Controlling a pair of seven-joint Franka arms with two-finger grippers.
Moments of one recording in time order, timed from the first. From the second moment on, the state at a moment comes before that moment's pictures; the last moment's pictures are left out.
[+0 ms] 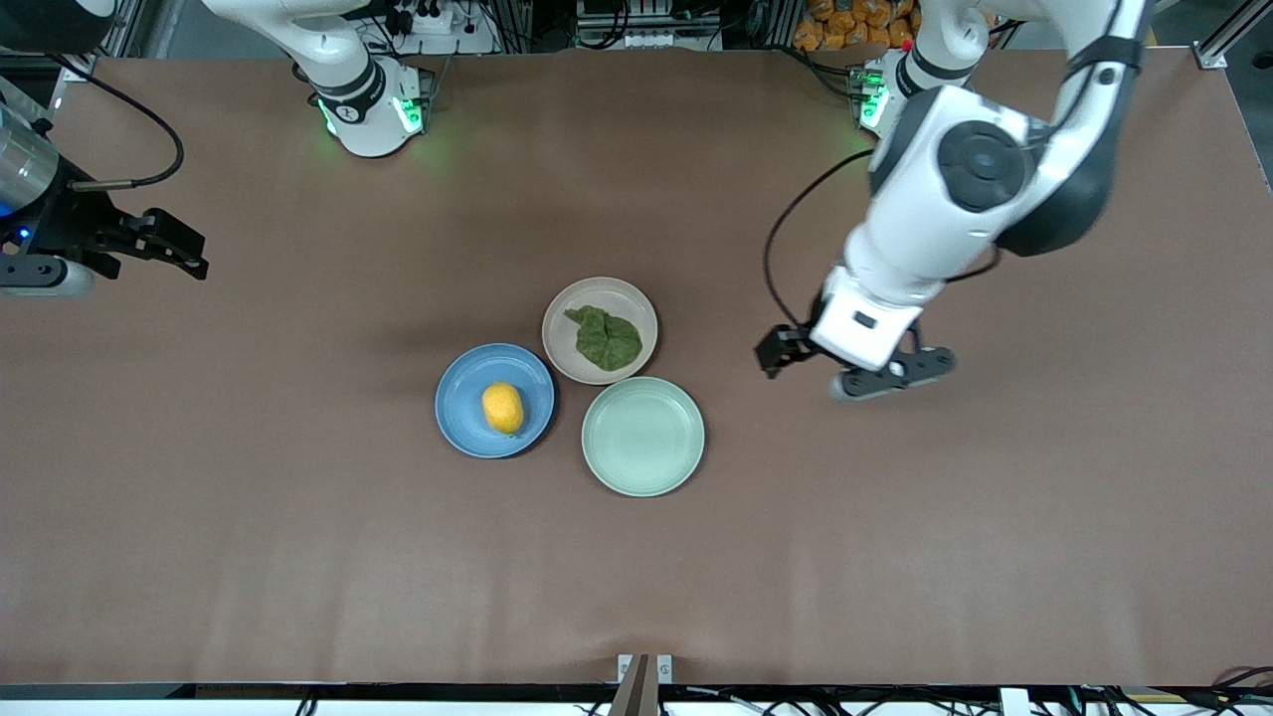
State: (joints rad) left arm -0.36 0.30 -0.09 -1.55 -0.08 1.99 -0.64; right arm 0.11 -0.02 -0.06 -1.62 -0.03 1.59 0.07
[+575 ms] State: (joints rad) left arm -0.10 0.25 -0.11 -1.49 -0.08 1.69 -0.26; right arm 0.10 -0.02 -0.06 -1.63 -0.03 1.59 0.07
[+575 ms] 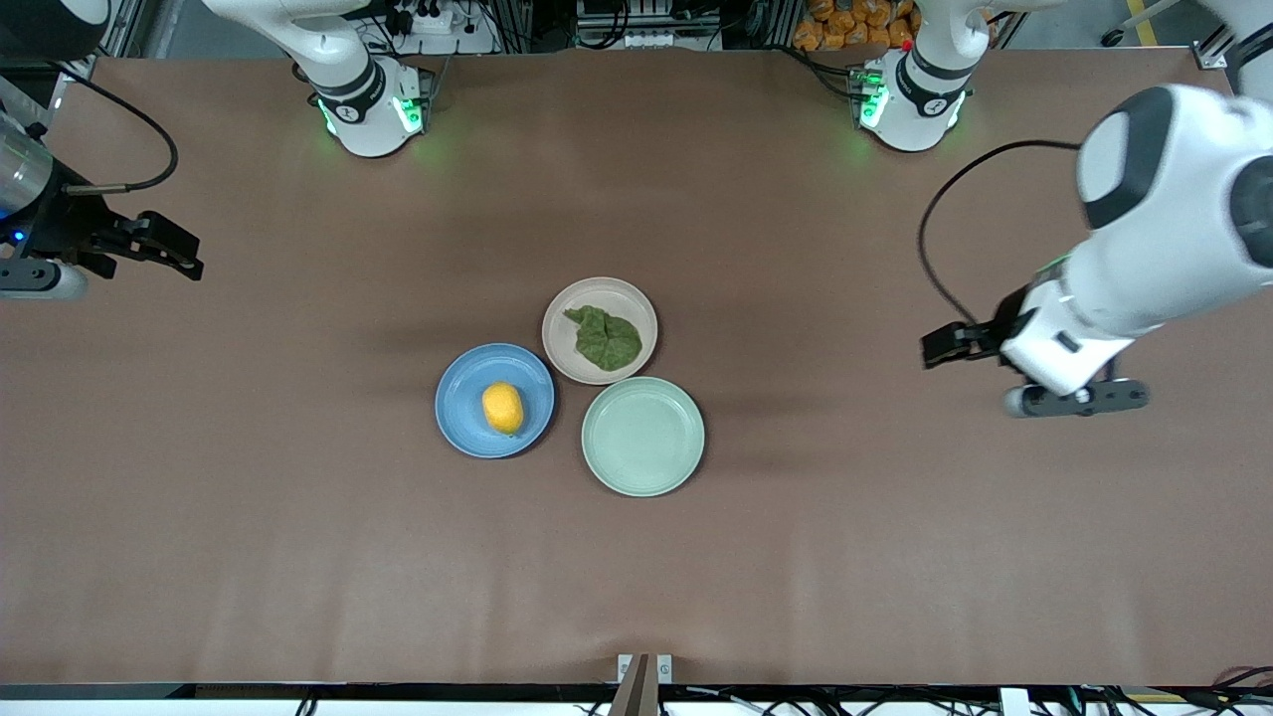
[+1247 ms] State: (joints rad) left arm -0.10 0.14 -0.06 -1.47 0.03 1.57 -0.15; right arm 0.08 -0.02 -0.06 -1.63 -0.03 1.59 0.07
